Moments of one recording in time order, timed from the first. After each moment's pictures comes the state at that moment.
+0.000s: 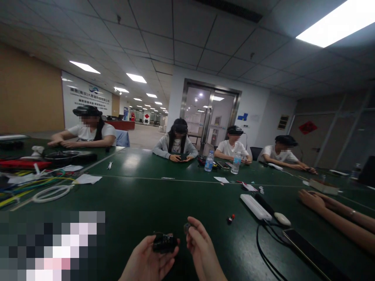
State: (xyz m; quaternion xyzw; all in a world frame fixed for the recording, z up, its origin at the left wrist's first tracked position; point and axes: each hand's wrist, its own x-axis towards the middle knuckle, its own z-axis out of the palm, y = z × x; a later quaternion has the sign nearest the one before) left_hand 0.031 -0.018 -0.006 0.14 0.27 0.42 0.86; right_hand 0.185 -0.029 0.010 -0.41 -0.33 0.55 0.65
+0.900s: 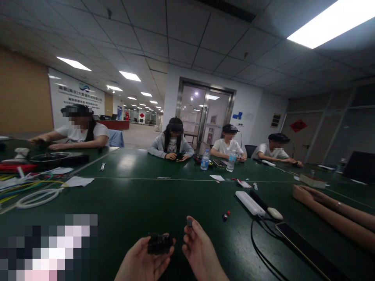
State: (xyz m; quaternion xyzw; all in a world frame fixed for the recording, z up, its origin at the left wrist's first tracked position) left_hand 0.031 -0.018 -0.011 0.14 0.26 0.44 0.85; right_hand 0.190 -0.031 0.018 -0.35 -0.16 0.65 0.65
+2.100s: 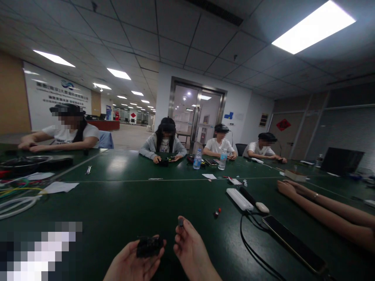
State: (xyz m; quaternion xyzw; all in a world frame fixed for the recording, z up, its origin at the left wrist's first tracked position) left_hand 0.030 -0.018 -0.009 0.13 0.29 0.44 0.84; right_hand 0.189 -0.033 0.019 -0.34 -0.15 0.65 0.65
